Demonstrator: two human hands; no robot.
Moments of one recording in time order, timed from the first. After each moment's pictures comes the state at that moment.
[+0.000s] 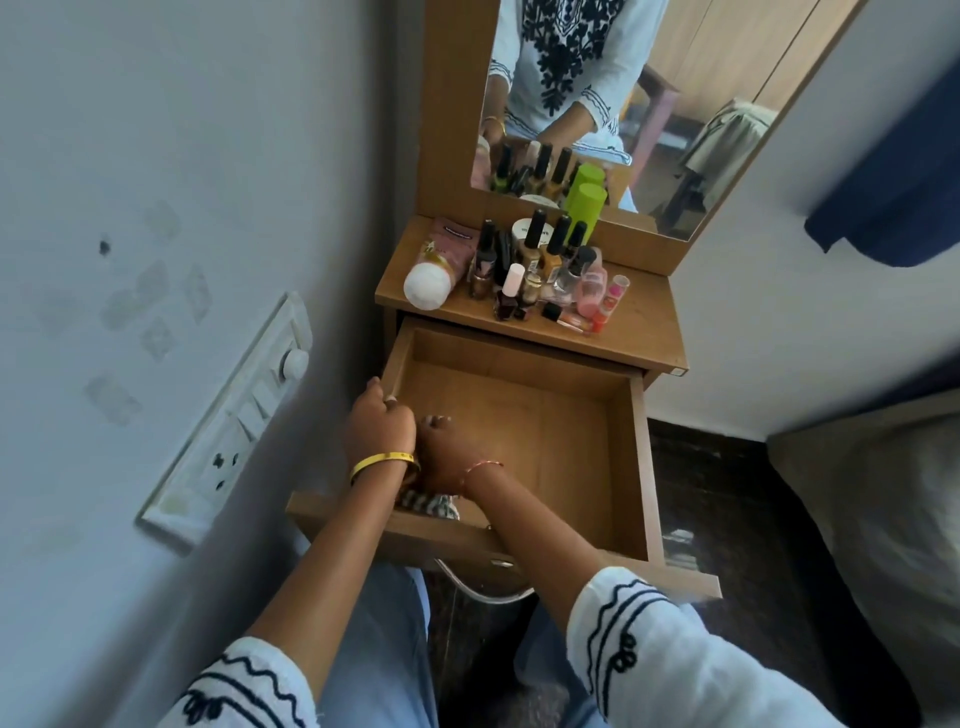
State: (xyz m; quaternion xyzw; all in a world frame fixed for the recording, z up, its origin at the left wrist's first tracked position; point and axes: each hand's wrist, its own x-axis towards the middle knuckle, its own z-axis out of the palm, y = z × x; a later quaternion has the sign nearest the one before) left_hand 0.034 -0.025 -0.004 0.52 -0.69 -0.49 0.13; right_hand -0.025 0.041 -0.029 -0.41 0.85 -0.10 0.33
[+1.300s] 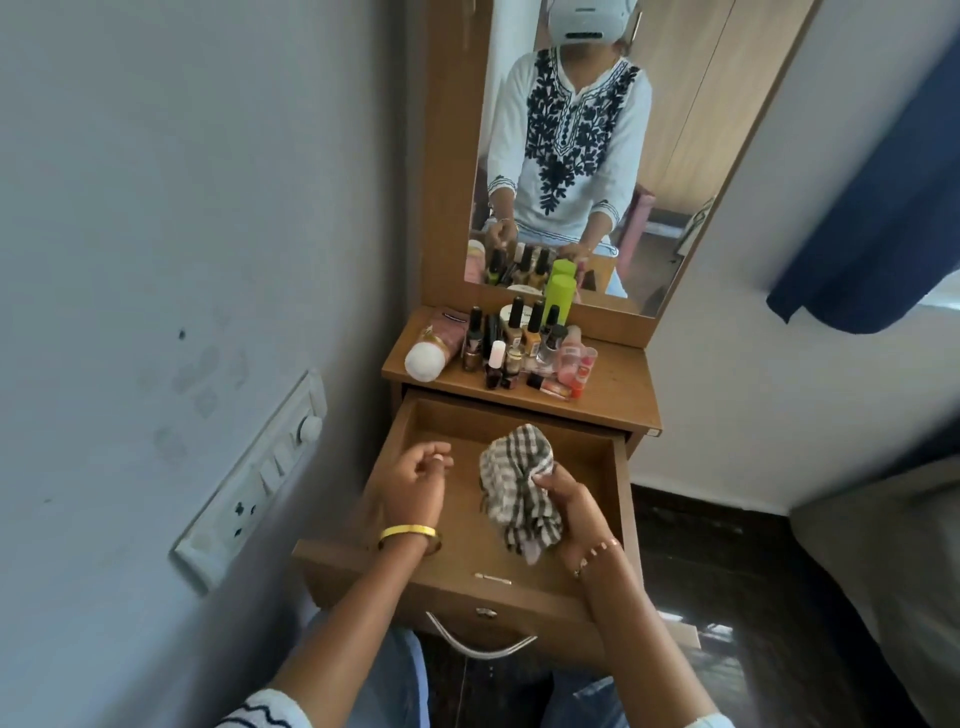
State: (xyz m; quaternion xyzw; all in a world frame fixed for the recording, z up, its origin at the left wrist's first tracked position) left_hand 0.029 0.019 0.001 0.40 -0.64 -0.59 0.30; right_hand -0.066 0.159 0.005 -0.03 0.50 -0.74 0.45
